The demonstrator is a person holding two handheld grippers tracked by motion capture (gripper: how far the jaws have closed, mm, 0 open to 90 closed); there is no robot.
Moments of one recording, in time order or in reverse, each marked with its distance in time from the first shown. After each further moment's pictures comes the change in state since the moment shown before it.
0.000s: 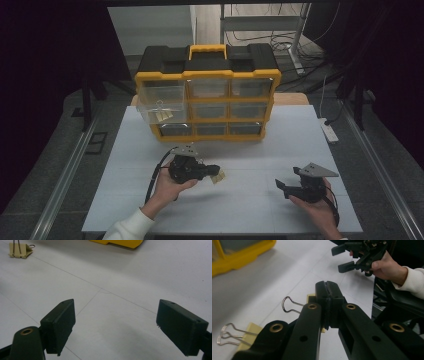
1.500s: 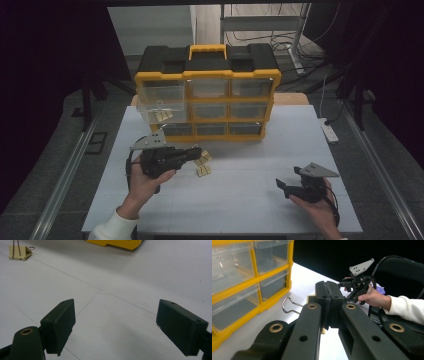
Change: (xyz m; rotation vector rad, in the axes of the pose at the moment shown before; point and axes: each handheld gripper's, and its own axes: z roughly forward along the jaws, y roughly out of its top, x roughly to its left) left arm -0.029 0.027 -0.084 -0.231 0.083 0.079; right arm 0.000 0.000 -0.001 -0.009 -0.005 0.004
